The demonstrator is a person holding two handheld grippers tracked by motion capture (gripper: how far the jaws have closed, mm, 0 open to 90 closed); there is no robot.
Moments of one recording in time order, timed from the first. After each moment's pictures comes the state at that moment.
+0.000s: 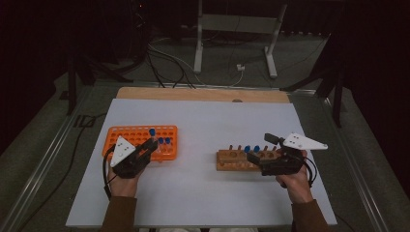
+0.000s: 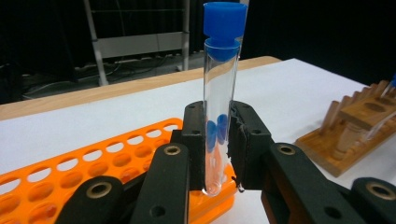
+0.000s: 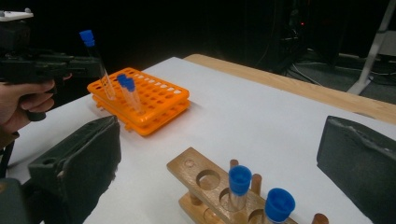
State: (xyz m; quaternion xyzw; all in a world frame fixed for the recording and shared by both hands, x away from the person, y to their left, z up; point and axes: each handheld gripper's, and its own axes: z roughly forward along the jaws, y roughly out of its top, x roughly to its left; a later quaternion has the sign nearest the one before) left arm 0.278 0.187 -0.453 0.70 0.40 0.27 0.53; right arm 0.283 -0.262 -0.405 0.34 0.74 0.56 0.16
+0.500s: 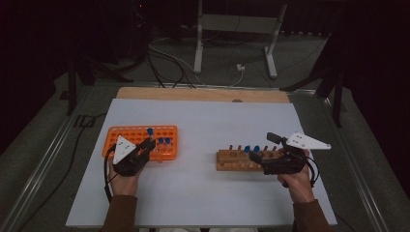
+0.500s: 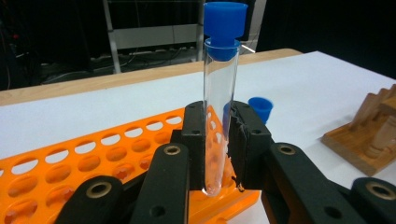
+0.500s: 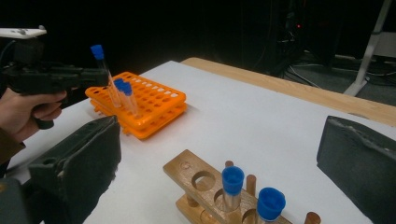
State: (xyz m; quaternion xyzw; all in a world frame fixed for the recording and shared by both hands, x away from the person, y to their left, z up) left arm 0.290 0.190 -0.470 0.69 0.43 0.28 0.51; right arm 0.283 -0.267 -0.403 0.35 0.73 0.56 0.17
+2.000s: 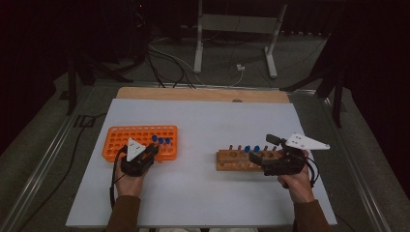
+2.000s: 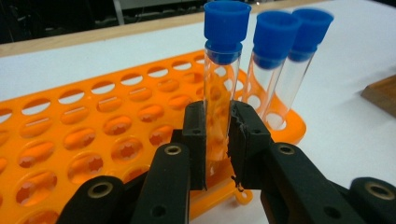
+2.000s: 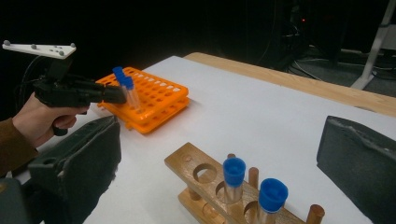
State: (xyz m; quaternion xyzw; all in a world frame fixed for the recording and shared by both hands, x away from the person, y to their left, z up) left arm 0.303 0.180 -0.501 0.73 0.45 0.26 0.44; right arm 0.284 -0.269 -0.409 0.35 0.73 0.56 0.15
